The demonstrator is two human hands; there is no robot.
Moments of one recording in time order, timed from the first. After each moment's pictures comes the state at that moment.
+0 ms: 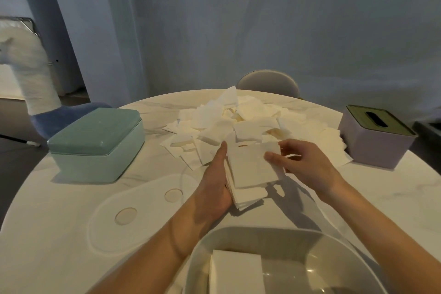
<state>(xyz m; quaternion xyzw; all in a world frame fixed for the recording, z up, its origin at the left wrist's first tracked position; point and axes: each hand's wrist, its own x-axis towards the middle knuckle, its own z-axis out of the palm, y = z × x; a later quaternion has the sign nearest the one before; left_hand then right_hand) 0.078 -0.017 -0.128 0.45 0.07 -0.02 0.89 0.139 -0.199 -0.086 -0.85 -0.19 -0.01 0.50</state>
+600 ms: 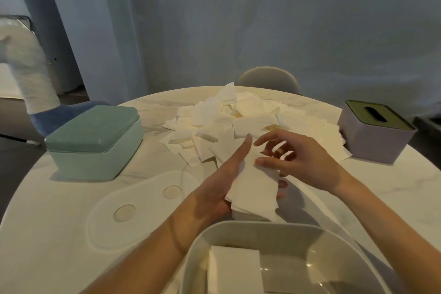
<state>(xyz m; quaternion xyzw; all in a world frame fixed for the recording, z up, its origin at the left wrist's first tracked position) 0.058 -0.024 -0.103 0.48 -0.01 -0.19 0.85 0.135 -0.202 -0.075 -0.83 -0.38 -0.03 0.42</state>
